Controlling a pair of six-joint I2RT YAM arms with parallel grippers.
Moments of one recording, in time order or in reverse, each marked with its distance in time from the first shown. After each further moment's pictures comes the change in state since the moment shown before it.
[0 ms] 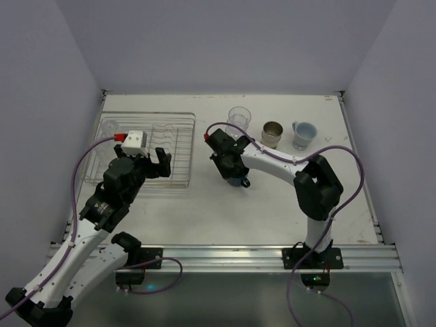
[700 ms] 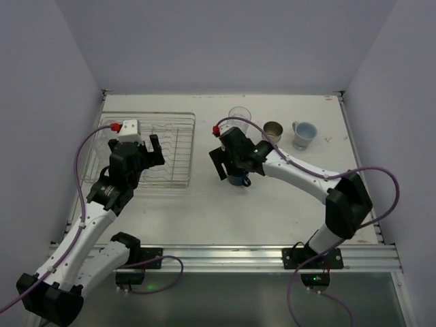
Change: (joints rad) left arm 0.114 0.156 0.045 -0.014 -0.090 -0.036; right arm 0.000 -0.178 -0.146 0.133 0.010 -0.010
